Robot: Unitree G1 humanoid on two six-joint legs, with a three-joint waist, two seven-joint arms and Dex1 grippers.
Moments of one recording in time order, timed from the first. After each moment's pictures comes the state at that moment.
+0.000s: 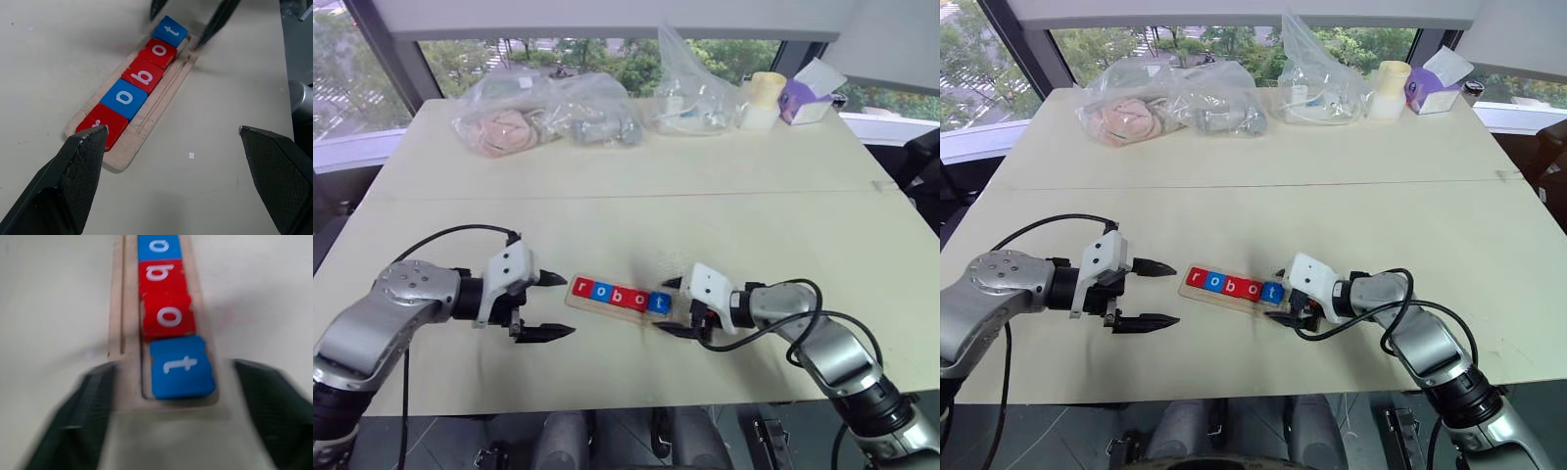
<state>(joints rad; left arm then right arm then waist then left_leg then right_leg) -0.20 0.96 -0.02 -0.44 -0.51 0.64 -1.11 -0.26 -0.66 0.29 -0.35 0.15 0.52 0.89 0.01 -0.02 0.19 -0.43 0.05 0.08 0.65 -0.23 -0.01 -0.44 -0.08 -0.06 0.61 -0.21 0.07</state>
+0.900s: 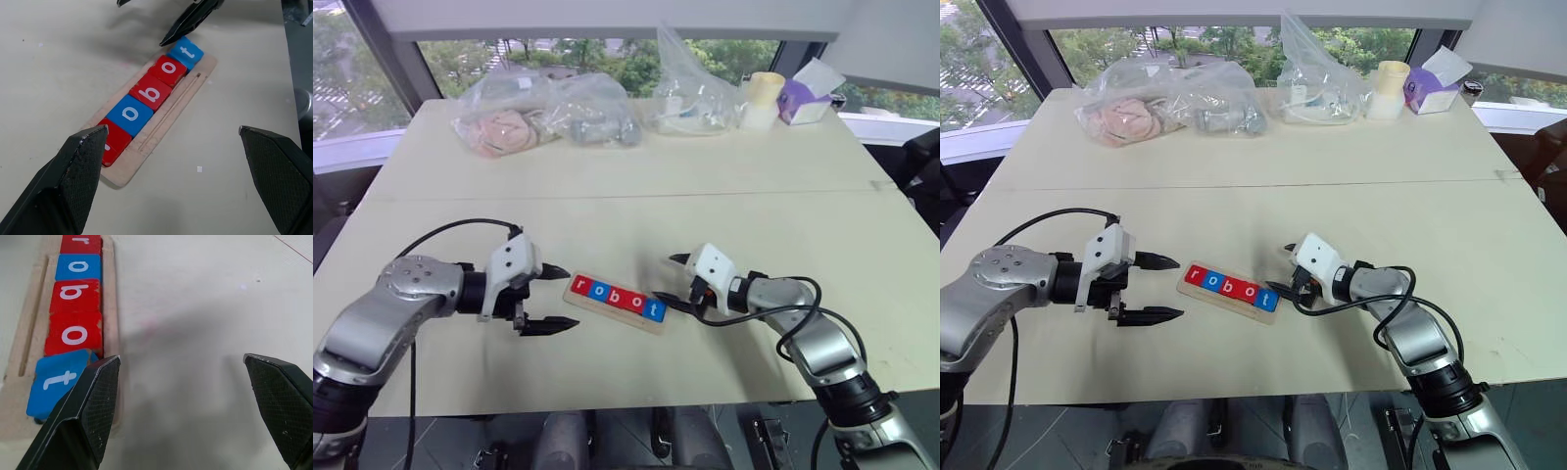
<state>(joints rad) -0.24 0.93 -0.03 -0.43 -0.51 0.65 -1.10 -0.26 -0.56 0.21 -0.21 0.11 0.39 0.77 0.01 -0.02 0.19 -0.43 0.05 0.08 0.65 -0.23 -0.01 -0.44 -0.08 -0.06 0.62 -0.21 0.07</state>
